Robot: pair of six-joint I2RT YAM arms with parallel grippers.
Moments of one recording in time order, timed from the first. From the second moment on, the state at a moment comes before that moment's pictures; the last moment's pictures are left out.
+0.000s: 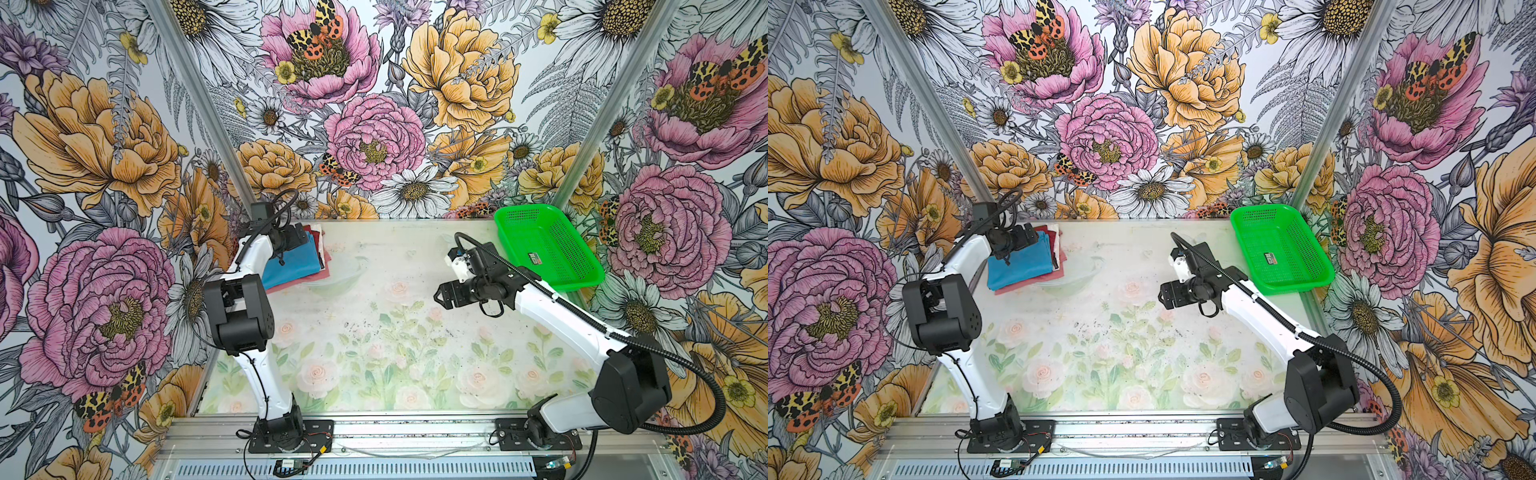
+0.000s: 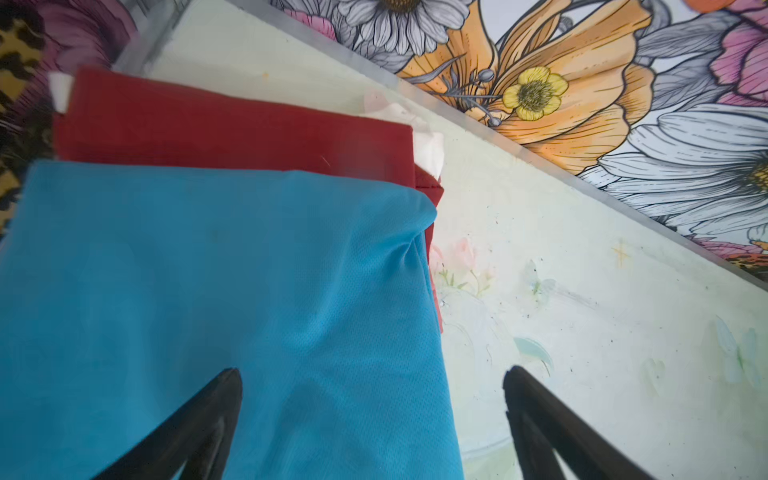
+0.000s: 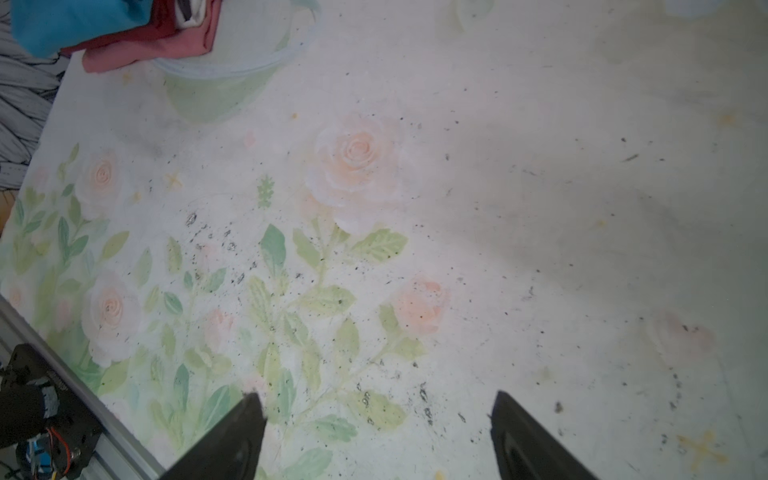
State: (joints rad) left arm 0.19 1.99 1.61 -0.49 0.19 -0.30; right arm 0.53 1.42 1.13 -0.66 -0.26 0.13
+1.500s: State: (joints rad) left arm -0.37 1.09 0.46 0.27 -0.62 -0.07; right arm 0.46 1.04 0.32 0.29 0.57 -0.23
